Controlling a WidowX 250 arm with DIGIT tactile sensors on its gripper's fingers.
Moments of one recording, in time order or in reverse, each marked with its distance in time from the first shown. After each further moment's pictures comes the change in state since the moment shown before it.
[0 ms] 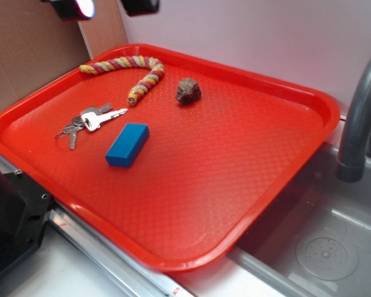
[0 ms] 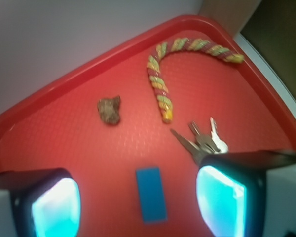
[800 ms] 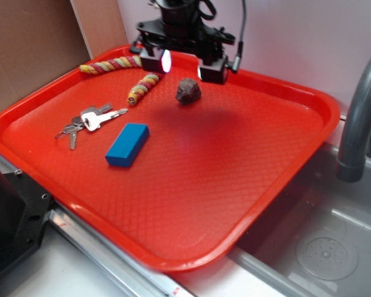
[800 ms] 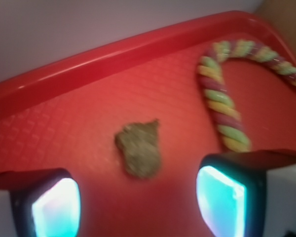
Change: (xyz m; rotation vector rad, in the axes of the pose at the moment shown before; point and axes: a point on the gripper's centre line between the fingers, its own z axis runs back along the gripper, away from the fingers) arm 0.026 -0.039 -0.113 0.163 -0.016 -0.105
